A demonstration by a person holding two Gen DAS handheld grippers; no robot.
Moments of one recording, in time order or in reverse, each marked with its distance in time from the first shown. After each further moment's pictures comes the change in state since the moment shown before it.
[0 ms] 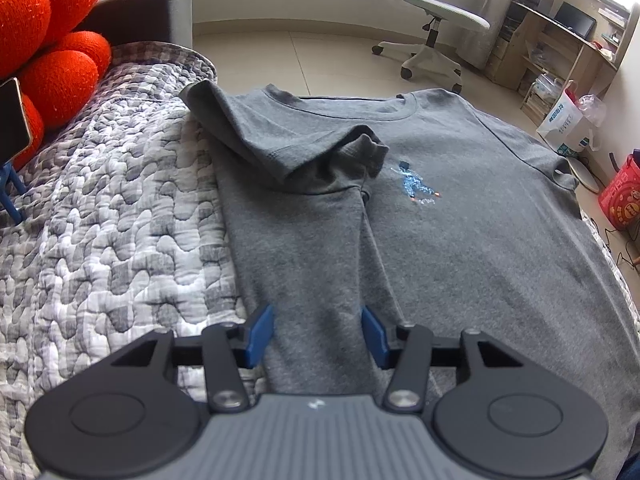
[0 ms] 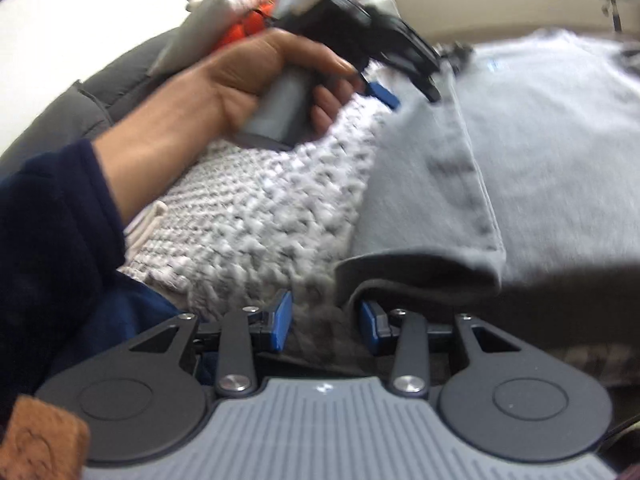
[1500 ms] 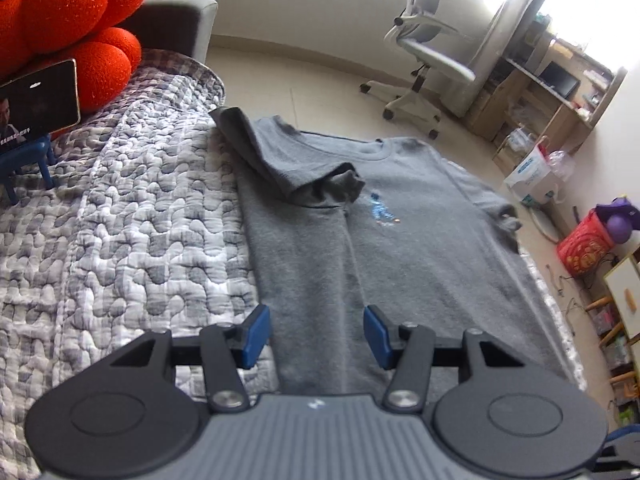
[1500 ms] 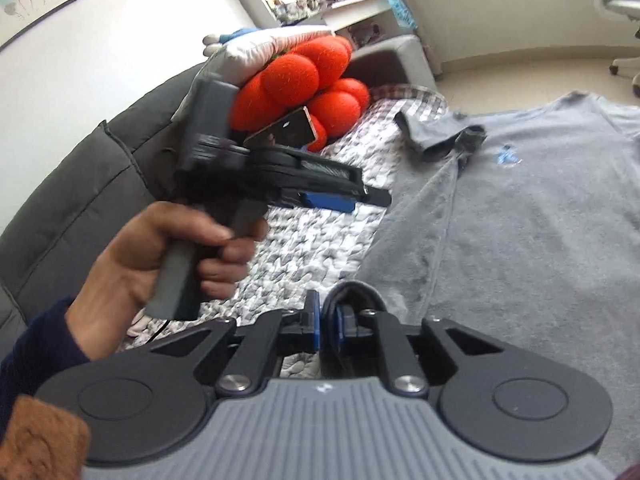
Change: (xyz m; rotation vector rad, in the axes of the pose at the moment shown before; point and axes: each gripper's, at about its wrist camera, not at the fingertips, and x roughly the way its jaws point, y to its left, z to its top) left arm -0.079 0.030 -0.029 -0.134 -0.099 -0.156; right arm -0.017 -0.061 0.108 -0.047 0.002 0.160
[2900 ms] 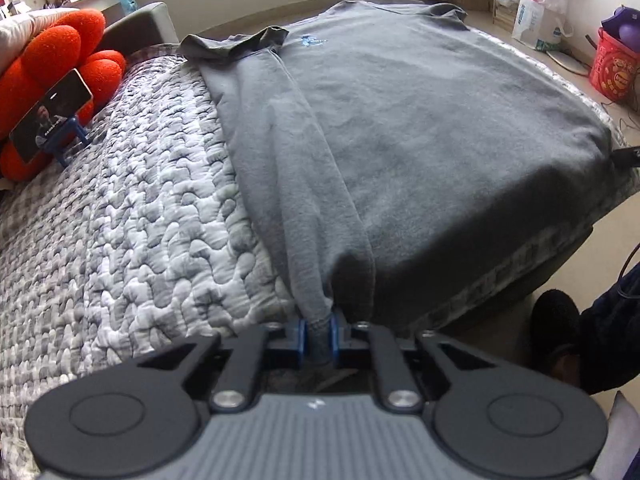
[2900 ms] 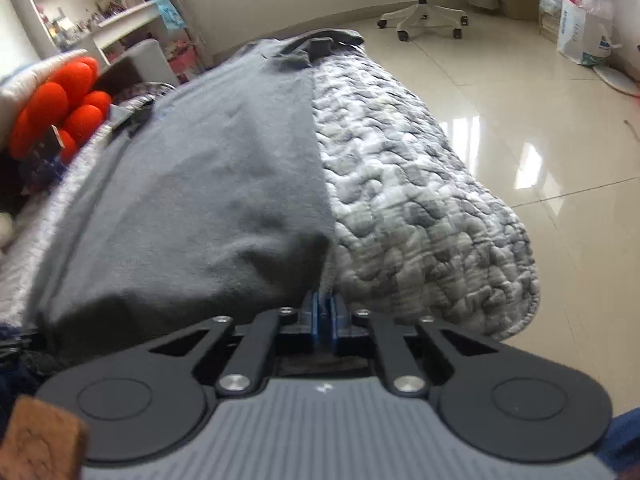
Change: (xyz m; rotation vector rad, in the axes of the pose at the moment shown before) left arm -0.045 -0.086 -0.187 0.383 0.153 0.300; right arm -0.156 -0.120 -0.137 0.314 -0.061 -0.550
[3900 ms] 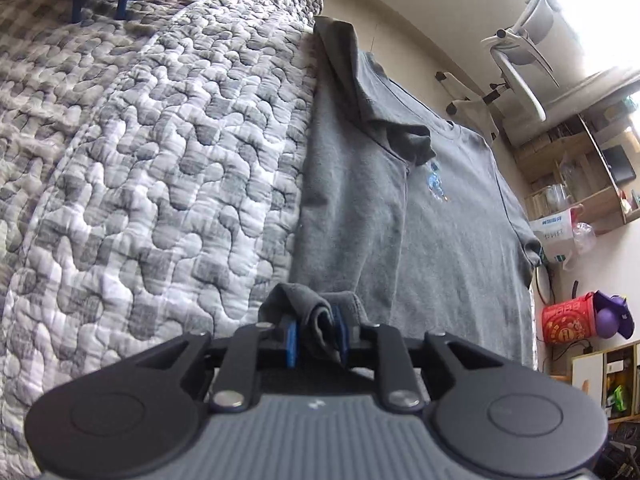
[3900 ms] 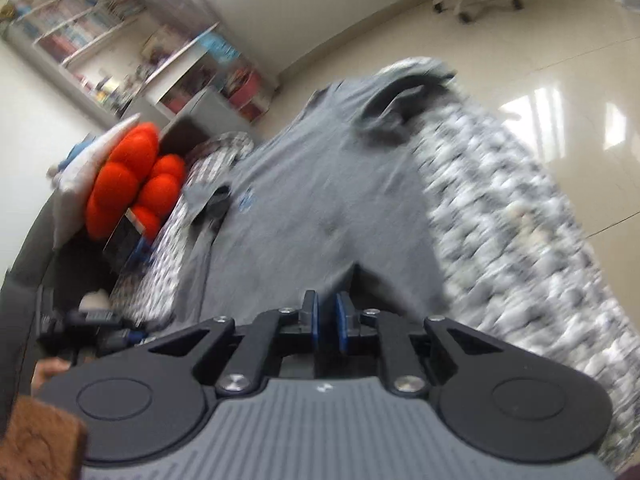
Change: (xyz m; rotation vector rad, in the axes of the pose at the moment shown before) left arm 0.089 0.138 0.124 -0.746 0.067 -0.331; right arm 0.056 0.018 0.106 0.118 0.117 0.299
